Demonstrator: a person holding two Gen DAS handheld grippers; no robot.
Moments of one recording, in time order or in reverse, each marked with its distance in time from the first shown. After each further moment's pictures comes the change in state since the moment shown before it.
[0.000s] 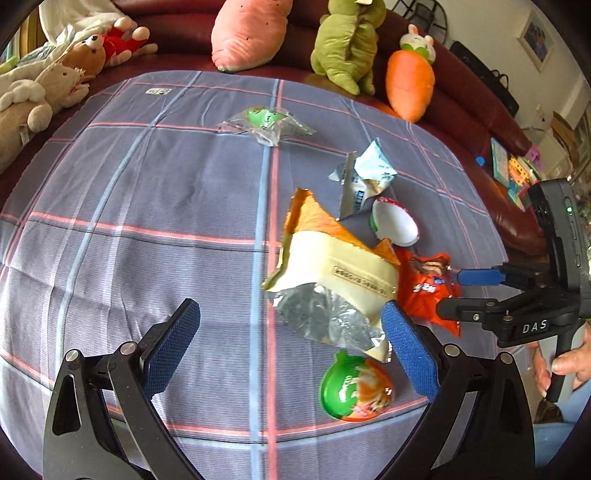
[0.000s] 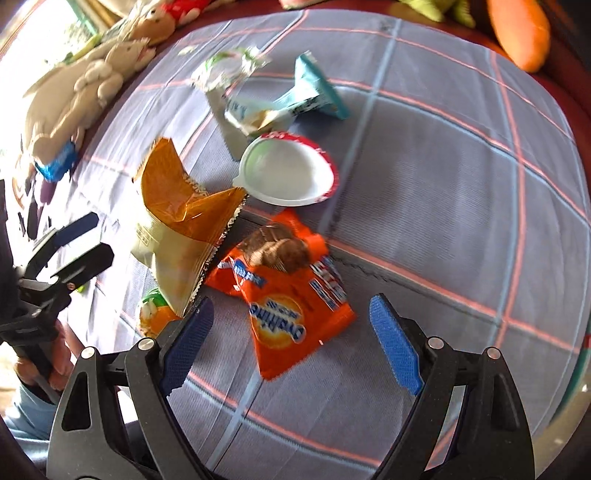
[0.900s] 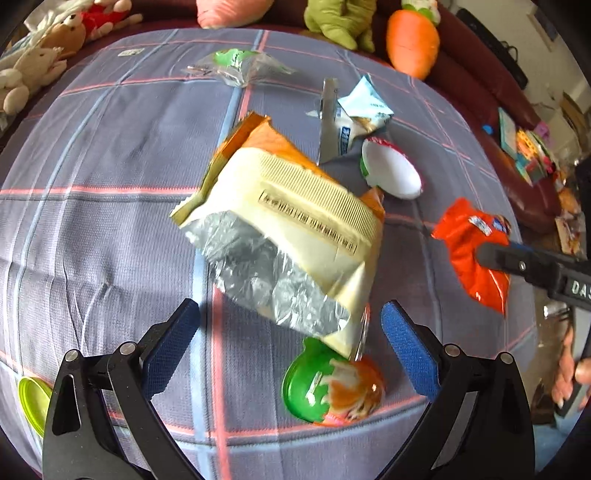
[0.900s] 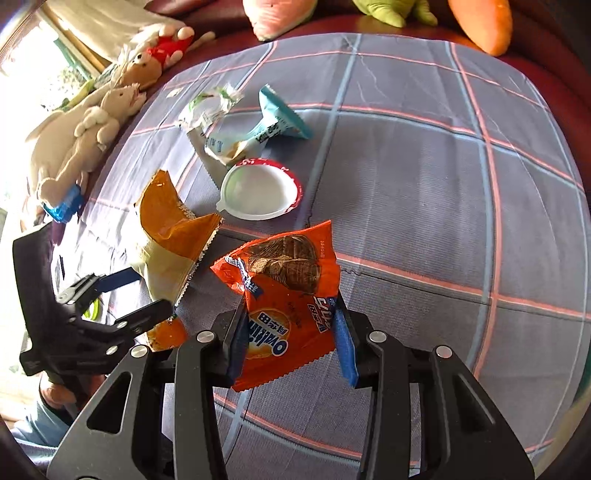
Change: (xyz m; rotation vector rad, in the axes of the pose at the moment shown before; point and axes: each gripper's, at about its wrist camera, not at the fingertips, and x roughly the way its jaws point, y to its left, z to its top) left arm 0.045 -0.035 -0.015 0.003 0.146 0.018; right arm -0.028 -0.034 -0.020 0.147 -0.142 0.060
